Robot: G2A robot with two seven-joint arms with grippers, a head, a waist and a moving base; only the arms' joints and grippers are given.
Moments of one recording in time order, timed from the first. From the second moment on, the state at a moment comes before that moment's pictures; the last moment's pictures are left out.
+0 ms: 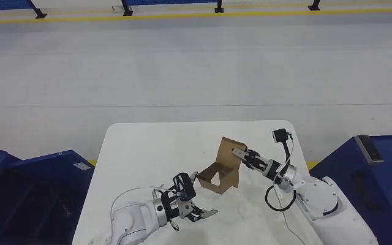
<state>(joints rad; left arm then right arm) 1.53 -1.09 -1.08 -1.95 1.20 -0.63 -0.21 -1.49 -0.96 1.36 -1.85 0.09 -0.30 0.57</state>
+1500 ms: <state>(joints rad) 1.48 -1.09 -0.95 -1.94 1.22 -0.66 -0.24 -1.45 -0.99 1.25 -1.79 0.25 -0.27 0.69</state>
